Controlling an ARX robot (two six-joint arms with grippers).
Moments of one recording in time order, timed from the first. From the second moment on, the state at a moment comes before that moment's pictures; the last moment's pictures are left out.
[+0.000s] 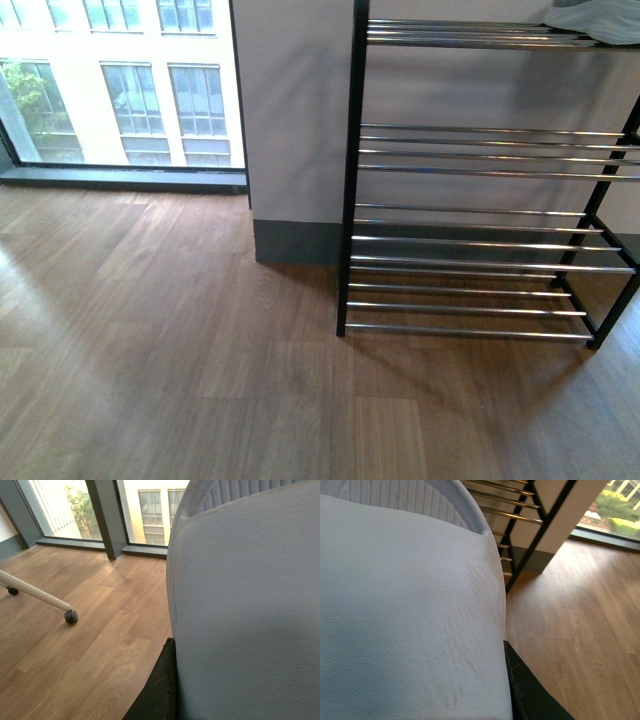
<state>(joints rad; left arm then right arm) -0.18 0.71 0.21 0.38 -0.47 0.01 -0.21 1.13 0.33 0.50 0.18 -0.24</state>
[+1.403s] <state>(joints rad) -0.18 0.71 0.21 0.38 -0.48 0.01 -0.21 1.13 0.33 0.50 0.17 -0.23</state>
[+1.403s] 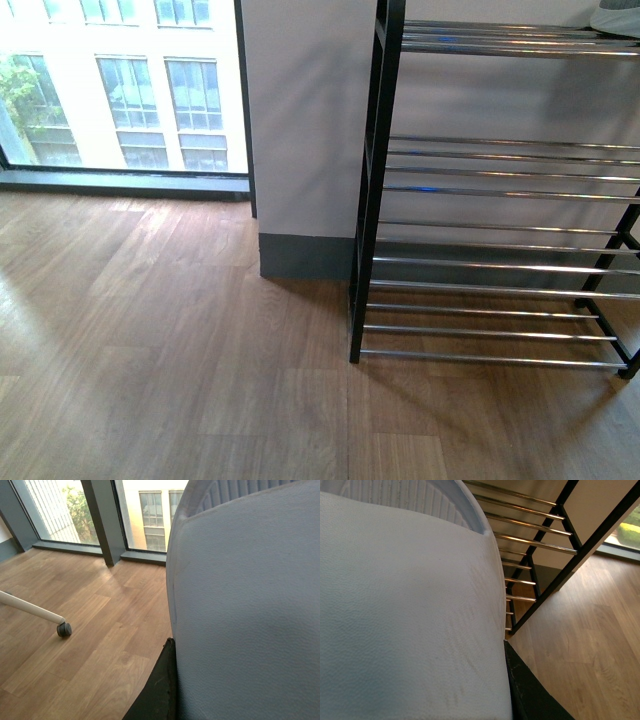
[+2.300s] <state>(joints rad) -0.18 0.71 0.21 0.38 -0.47 0.01 -0.21 1.13 0.33 0.50 0.17 -0.23</state>
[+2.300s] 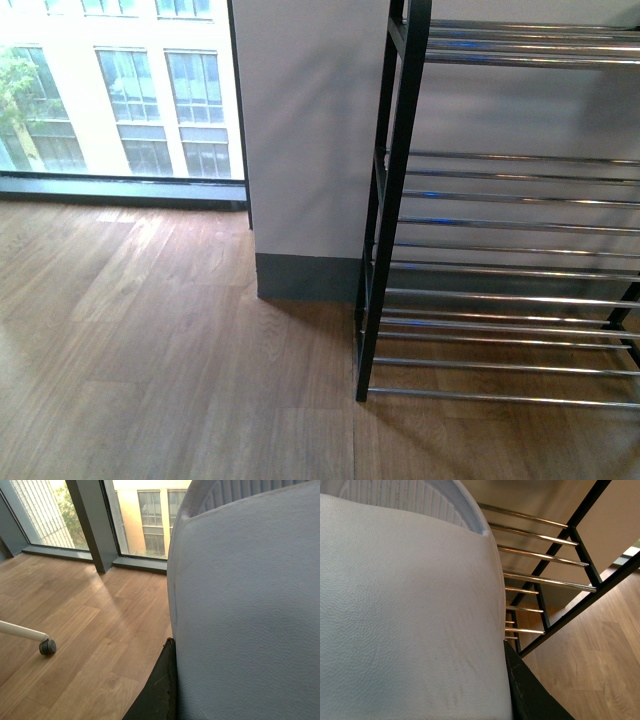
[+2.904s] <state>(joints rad) -0.18 0.71 0.21 0.38 -0.47 0.01 -0.21 1.13 0.33 0.50 0.17 -0.23</state>
